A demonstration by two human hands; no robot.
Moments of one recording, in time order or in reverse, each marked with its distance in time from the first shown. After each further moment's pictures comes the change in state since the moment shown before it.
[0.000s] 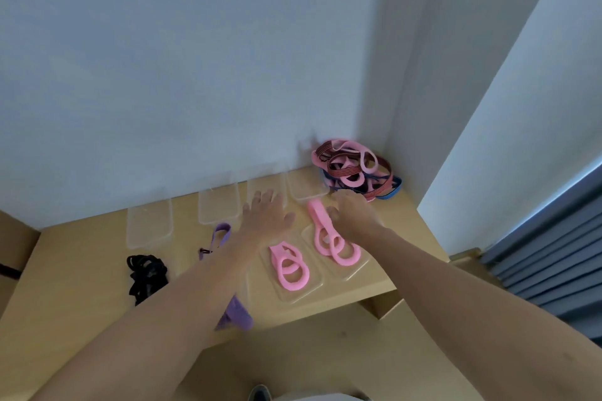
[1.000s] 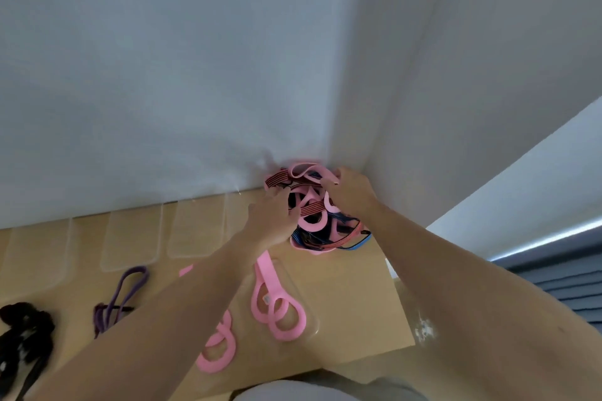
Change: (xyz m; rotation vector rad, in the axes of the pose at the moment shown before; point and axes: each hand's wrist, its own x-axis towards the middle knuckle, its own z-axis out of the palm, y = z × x) left_hand 0.181 0.124 0.012 -0.267 0.023 -0.014; right_hand 0.211 0.123 -0.059 0.224 -0.121 0.182
